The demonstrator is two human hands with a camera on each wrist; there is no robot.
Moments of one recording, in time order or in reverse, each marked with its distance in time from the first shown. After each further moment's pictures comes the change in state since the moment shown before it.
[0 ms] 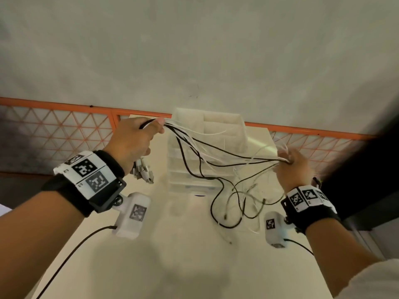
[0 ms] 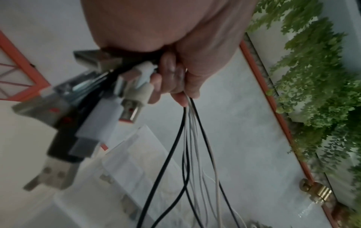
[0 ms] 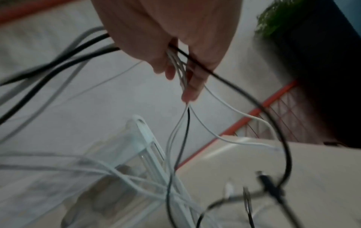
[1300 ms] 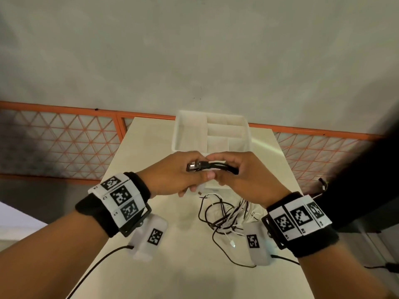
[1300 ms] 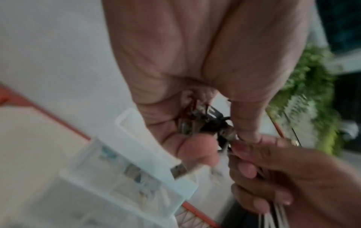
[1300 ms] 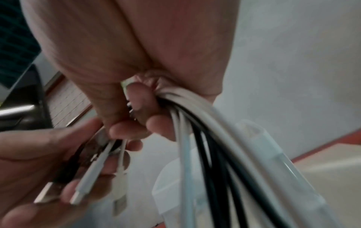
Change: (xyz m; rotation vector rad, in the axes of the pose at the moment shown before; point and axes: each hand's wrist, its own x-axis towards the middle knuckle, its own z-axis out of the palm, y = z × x) left_hand -0.037 -0.009 0.038 0.242 -0.687 0.086; right_hand -0.095 -0.114 -0.006 0.236 -0.730 -0.425
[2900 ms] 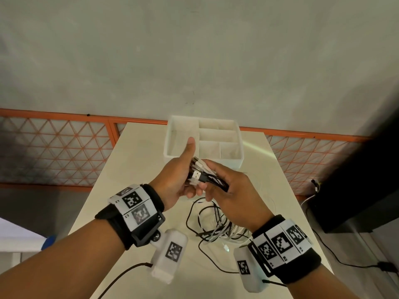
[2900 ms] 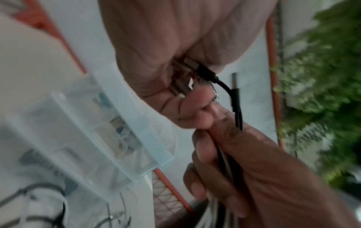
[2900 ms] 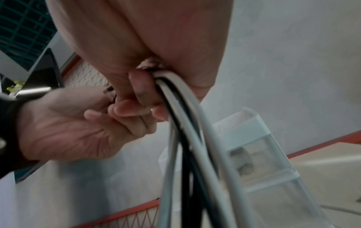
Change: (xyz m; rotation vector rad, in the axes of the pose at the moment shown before) left_hand 0.013 0.020 0.029 -0.617 0.163 -0.201; right_hand -0.021 0.009 0.023 0.112 0.065 -0.118
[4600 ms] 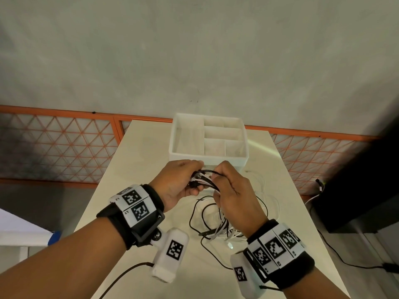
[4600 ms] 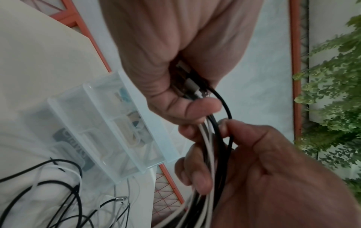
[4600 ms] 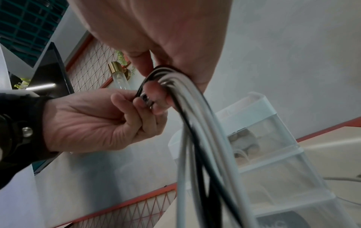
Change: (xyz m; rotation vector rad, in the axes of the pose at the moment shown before) left_hand 0.000 -0.013 -0.009 -0.078 0.138 -0.080; right_hand -0.003 0.010 0.023 0.136 0.153 0.037
